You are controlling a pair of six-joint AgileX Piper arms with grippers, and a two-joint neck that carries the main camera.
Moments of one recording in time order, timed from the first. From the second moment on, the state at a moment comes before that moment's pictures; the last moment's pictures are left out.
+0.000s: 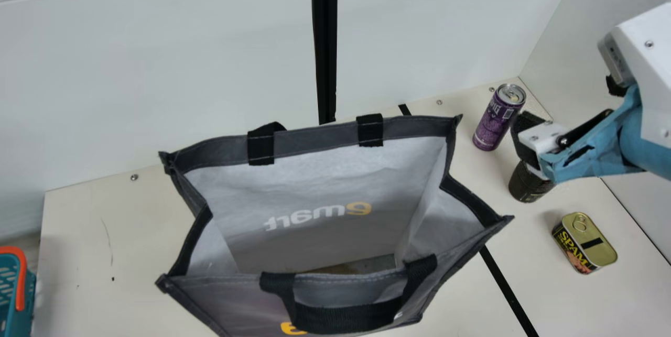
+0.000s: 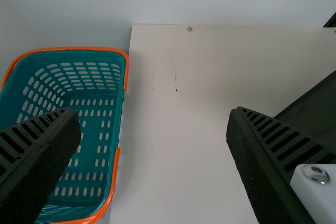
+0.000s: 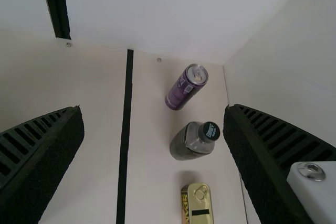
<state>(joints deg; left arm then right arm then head) -1.7 43.3 -69.0 -1.5 69.5 0.0 -21.3 63.6 -93.9 4.6 69.8 -26.8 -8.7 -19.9</state>
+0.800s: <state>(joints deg) -1.7 43.3 -69.0 -1.5 69.5 0.0 -25.8 62.9 -85.8 3.2 69.8 -26.8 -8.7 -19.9</state>
